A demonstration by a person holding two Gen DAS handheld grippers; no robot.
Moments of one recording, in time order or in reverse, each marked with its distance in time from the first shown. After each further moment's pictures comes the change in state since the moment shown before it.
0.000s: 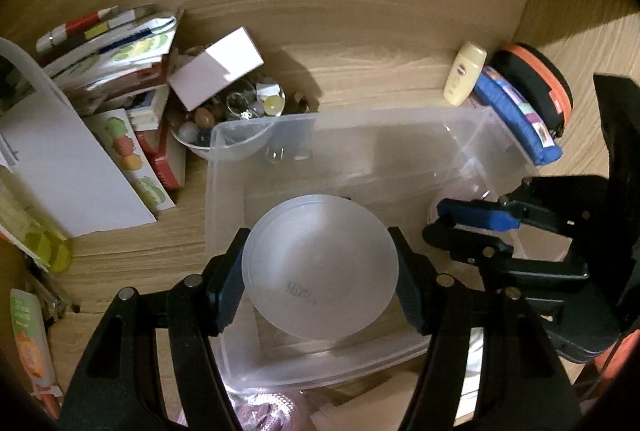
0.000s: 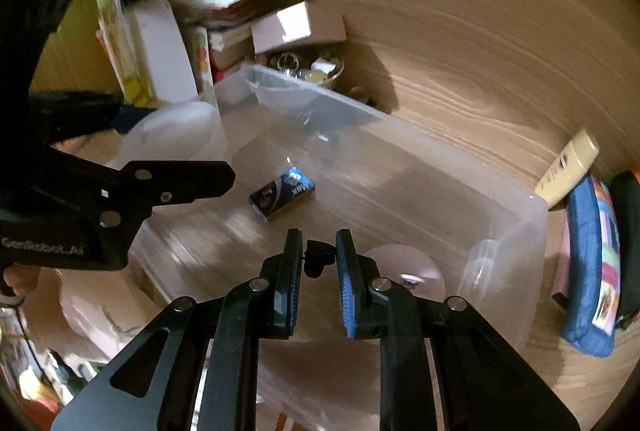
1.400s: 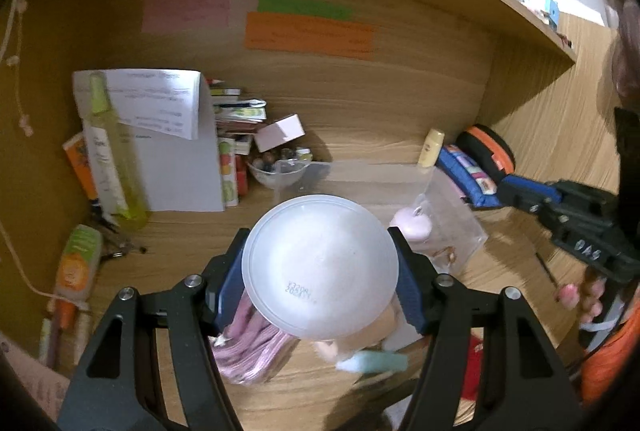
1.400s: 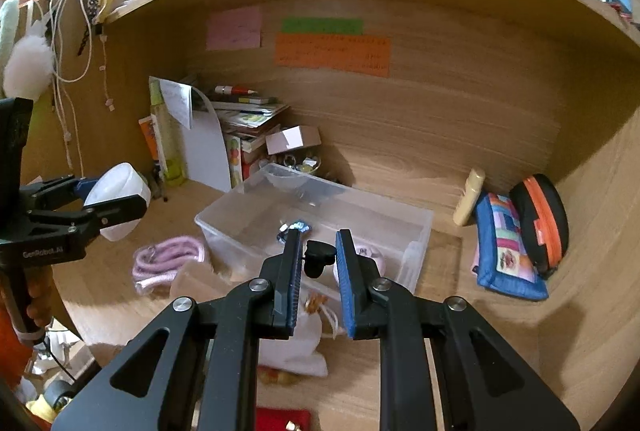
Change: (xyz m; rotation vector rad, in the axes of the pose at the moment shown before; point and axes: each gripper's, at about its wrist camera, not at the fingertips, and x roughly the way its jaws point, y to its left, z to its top) left arm -0.155 0.002 -0.082 -0.113 -0.348 0.024; right arm -0.159 0.030 -0.044 0.087 -0.337 -0.110
